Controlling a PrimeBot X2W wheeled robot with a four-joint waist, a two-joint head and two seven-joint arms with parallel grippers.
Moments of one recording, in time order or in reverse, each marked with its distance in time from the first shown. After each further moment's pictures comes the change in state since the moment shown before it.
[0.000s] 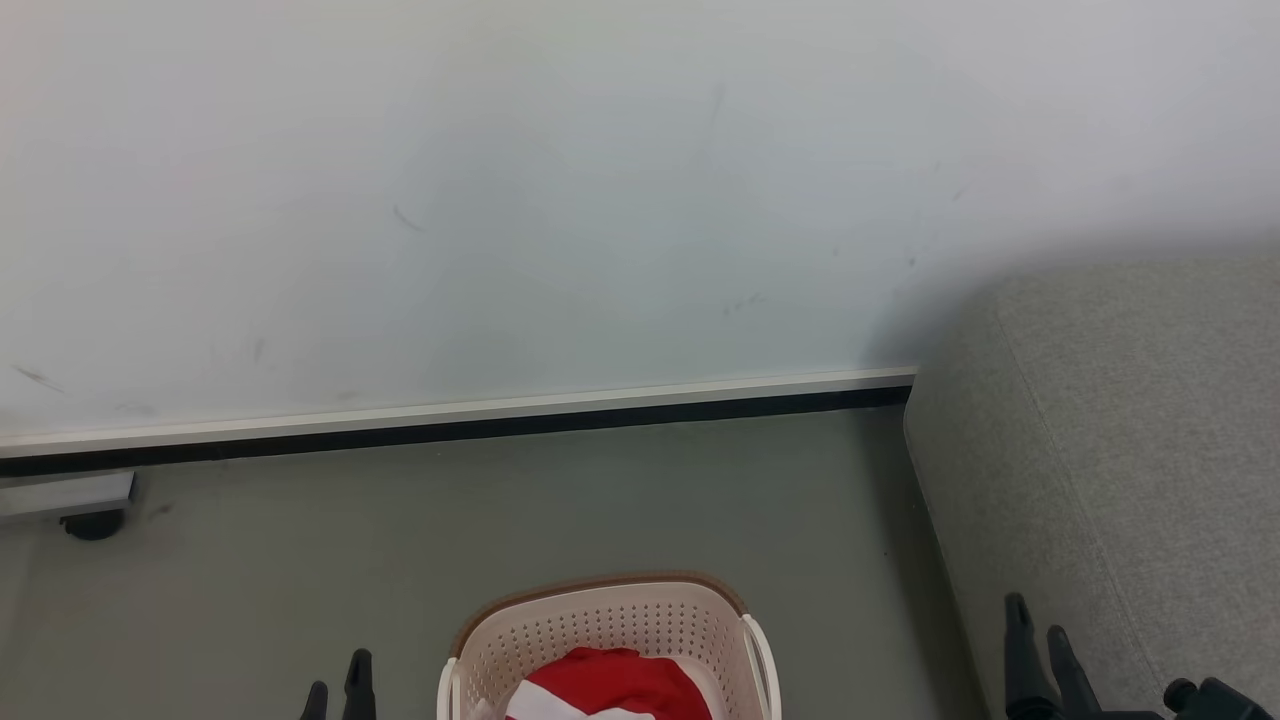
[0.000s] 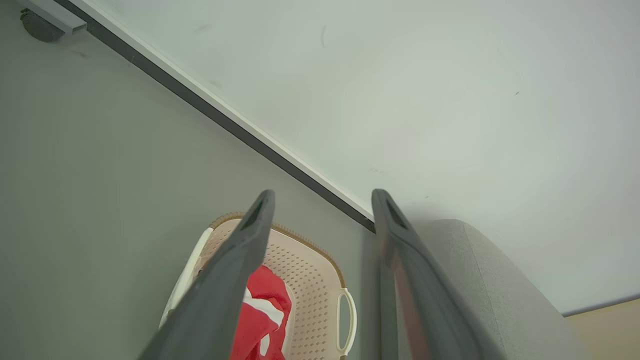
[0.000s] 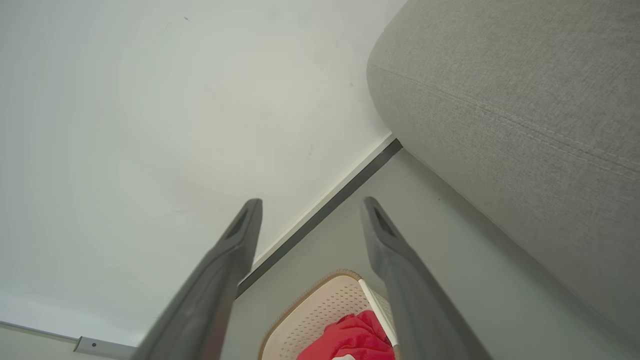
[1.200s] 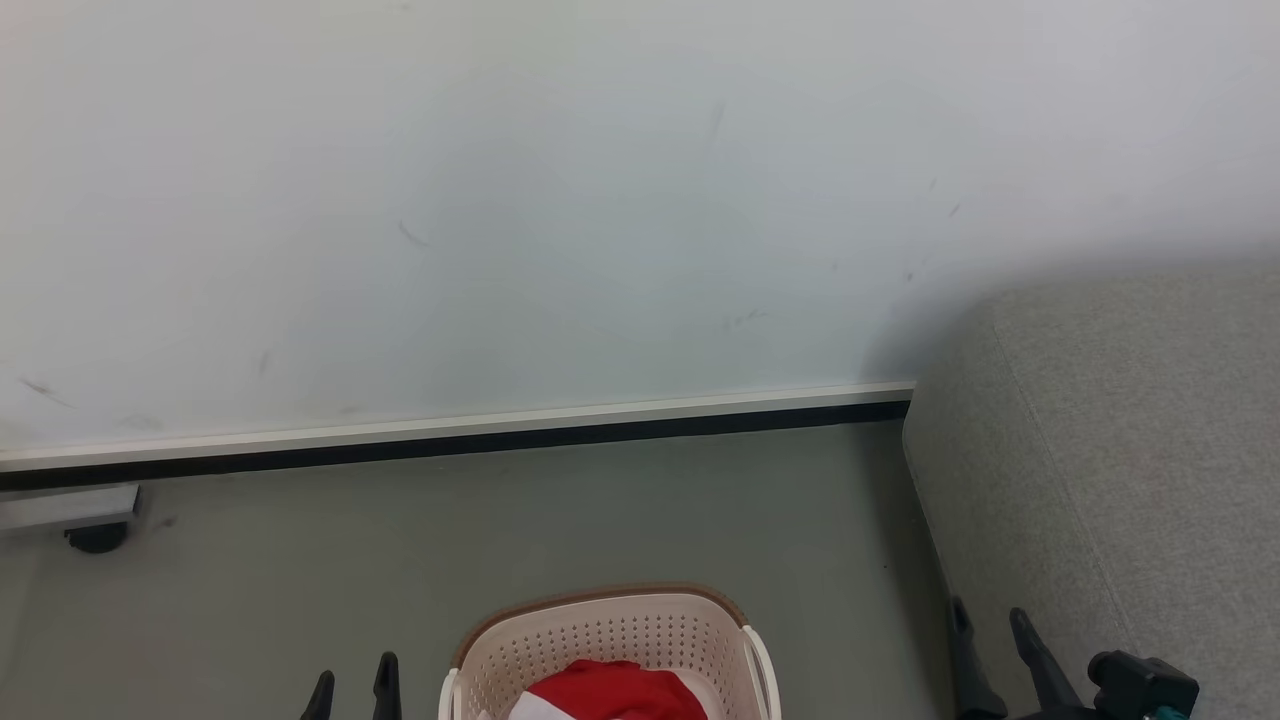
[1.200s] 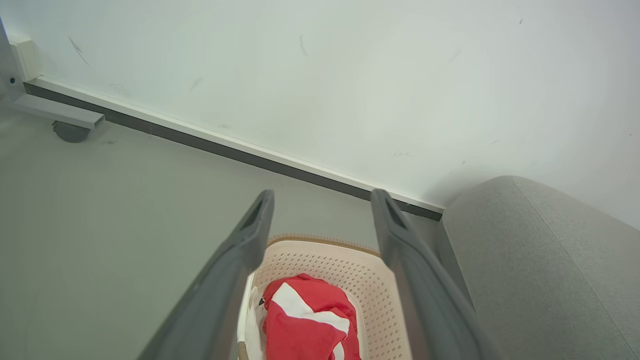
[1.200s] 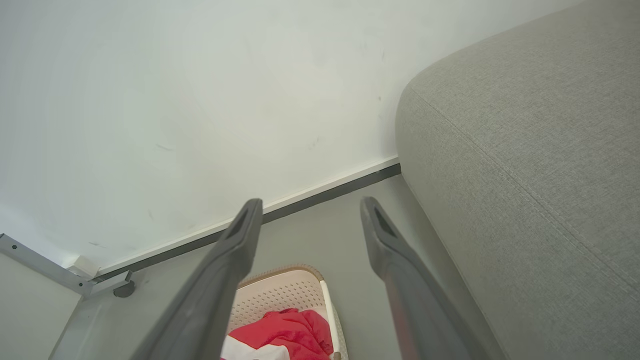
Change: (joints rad) left arm -0.036 0.006 -0.039 0.082 0.336 0.039 -0.099; right arm -0.001 -0.002 0.060 -0.007 -0.385 0.000 -0.013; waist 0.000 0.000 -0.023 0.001
